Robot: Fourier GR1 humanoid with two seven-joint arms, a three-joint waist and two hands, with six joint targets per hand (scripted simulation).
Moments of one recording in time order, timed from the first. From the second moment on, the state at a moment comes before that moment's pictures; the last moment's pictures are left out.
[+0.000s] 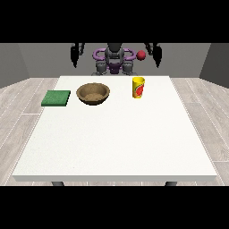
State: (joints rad) left arm -0.03 0.08 0.02 -1.58 0.02 0.00 -0.01; right arm 0.03 -0.07 0.00 -1.63 -0.02 0.00 0.00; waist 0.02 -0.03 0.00
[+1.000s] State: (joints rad) left arm -0.13 0.19 0.21 -1.66 0.22 -0.10 0.05; right arm -0.01 -0.25 -0.24 -1.66 -0.25 0.20 0.02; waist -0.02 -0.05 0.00
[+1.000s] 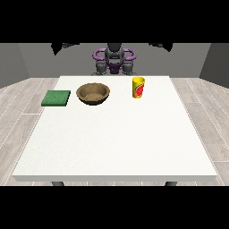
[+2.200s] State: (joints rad) left arm -0.30 0.05 0.22 -0.98 0.02 0.03 -0.69; right arm -0.12 -0.24 -0.25 -1.49 -0.22 0.30 -0.23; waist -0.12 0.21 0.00
